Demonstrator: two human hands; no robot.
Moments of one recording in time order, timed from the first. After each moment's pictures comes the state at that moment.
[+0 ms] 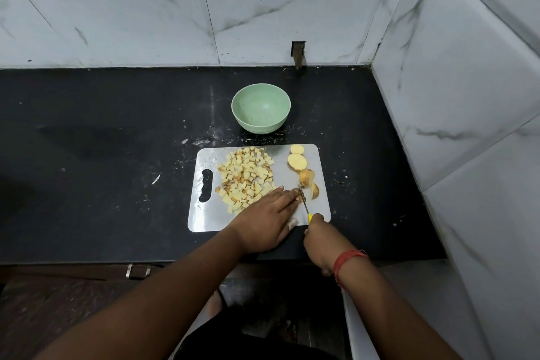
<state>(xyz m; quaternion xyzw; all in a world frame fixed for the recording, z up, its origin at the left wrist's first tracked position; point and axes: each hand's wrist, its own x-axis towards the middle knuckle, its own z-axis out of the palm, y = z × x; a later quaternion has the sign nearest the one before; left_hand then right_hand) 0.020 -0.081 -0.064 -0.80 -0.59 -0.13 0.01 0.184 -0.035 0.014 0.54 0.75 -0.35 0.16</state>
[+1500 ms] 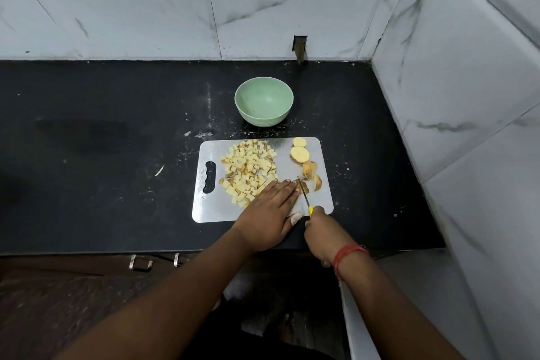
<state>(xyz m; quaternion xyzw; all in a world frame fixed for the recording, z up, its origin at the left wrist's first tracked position) 0.026 -0.096 -0.072 -0.76 -0.63 -0.13 -0.01 0.181 -0.047 0.009 0.55 0.75 -0.33 0.15</state>
